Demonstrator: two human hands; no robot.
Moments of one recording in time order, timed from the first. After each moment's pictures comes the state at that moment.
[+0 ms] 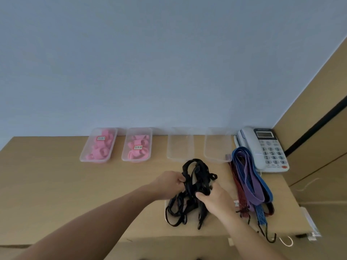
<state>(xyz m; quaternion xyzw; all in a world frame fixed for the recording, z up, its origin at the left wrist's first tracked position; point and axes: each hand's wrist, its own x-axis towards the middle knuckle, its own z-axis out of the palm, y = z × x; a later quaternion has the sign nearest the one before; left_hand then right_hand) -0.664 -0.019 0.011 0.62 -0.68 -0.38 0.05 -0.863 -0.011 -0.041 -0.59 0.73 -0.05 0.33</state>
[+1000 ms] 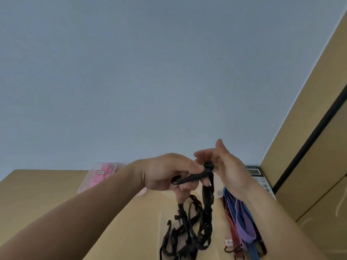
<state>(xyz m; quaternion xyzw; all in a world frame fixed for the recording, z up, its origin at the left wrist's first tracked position) -0.669 -0.018 0.226 0.29 -0.60 -0.73 0.14 -0.870 -0.041 0.197 -0.61 0.40 -0.38 0.57</state>
